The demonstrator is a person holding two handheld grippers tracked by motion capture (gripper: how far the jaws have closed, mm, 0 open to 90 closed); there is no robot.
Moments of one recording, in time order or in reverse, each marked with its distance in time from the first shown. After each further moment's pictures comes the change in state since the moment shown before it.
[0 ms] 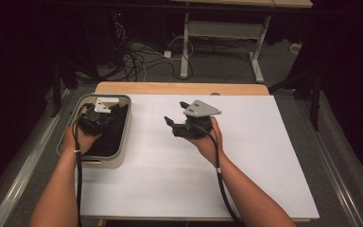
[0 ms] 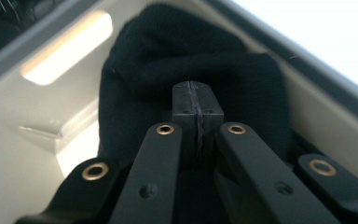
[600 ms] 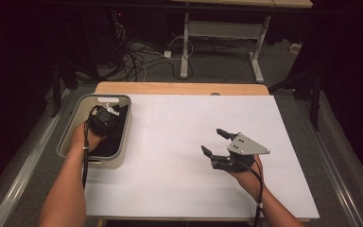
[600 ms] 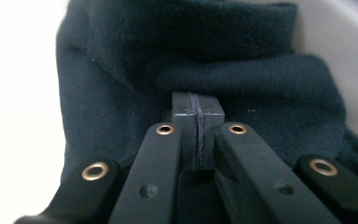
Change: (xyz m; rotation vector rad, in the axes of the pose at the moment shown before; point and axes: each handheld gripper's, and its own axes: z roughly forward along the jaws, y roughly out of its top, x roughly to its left) left arm -0.003 0.004 0.036 0.158 0.000 0.017; right arm -0.005 -0.070 -0.111 -0.007 -0.031 -0.031
